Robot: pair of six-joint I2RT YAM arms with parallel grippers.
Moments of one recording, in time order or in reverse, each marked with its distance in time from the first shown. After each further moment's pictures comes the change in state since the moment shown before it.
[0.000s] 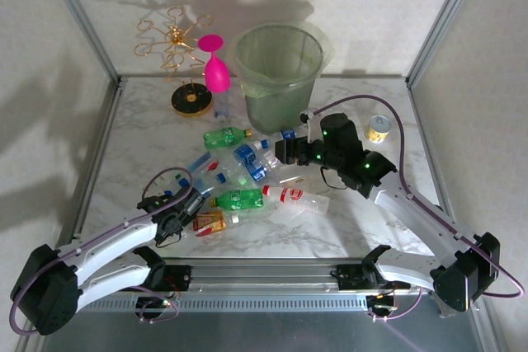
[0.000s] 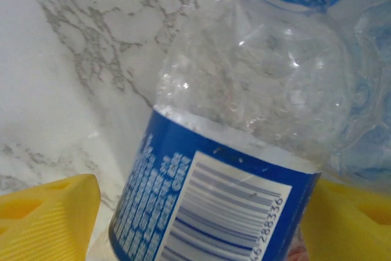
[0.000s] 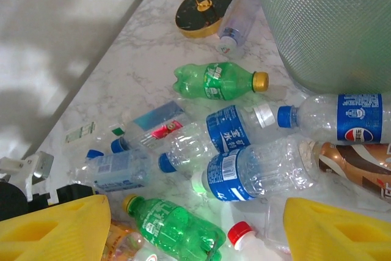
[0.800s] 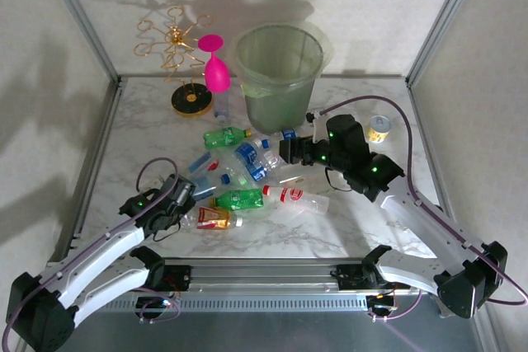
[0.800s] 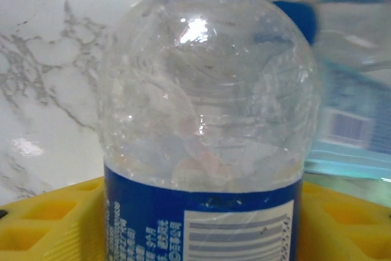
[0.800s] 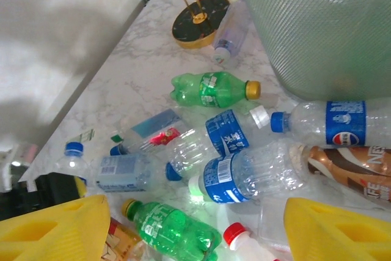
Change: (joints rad) left arm 0.081 -0.158 0.099 0.014 0.084 0.061; right arm 0.000 -0.053 0.014 -0.033 0.044 0.000
